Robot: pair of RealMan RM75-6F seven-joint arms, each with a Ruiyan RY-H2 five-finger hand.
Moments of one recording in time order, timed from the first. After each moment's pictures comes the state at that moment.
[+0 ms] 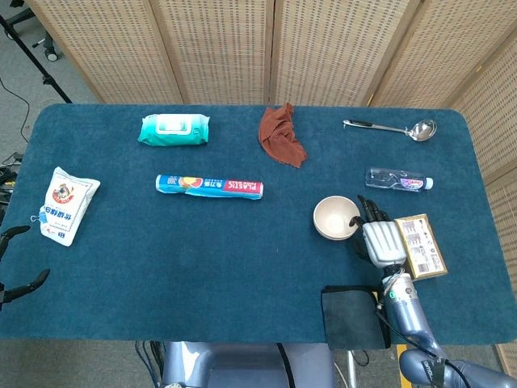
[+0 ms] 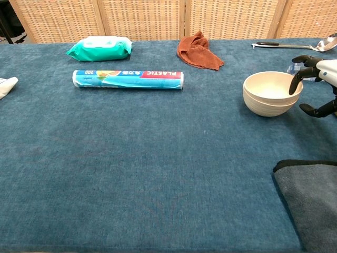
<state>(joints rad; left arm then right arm) -0.02 -1.07 -0.12 -1.84 1.41 1.56 -0.11 0.46 -1.52 0.17 -1.42 -1.21 1.16 -0.31</state>
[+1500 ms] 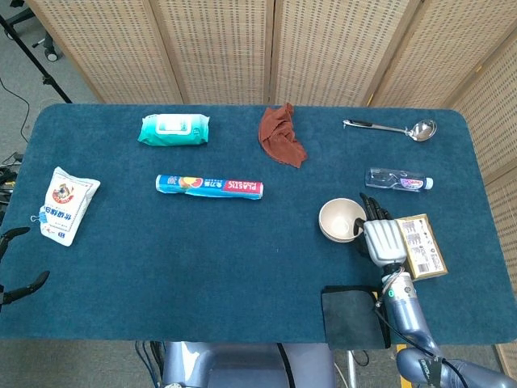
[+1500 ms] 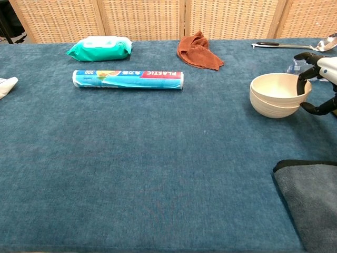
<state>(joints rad) -0.02 -1.06 -0.11 -1.85 1.41 1.56 -0.11 0.46 -1.53 0.18 -1.41 -1.19 1.18 -0.34</state>
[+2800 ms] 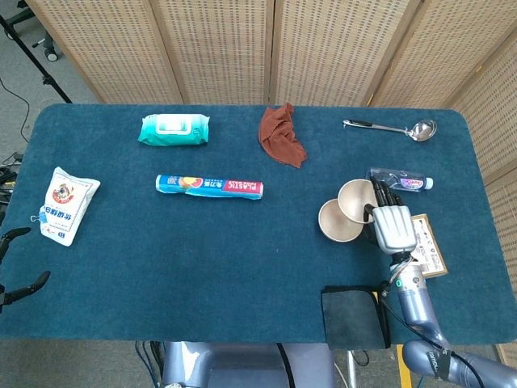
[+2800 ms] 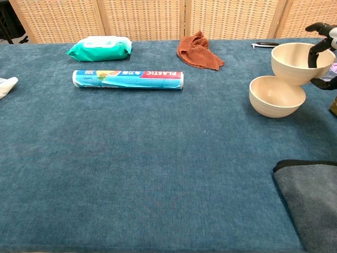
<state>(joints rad) -0.02 -1.06 -0.11 -1.85 1.41 1.56 -0.11 0.49 -1.46 0.23 -1.48 -1.17 1.20 -0.43</state>
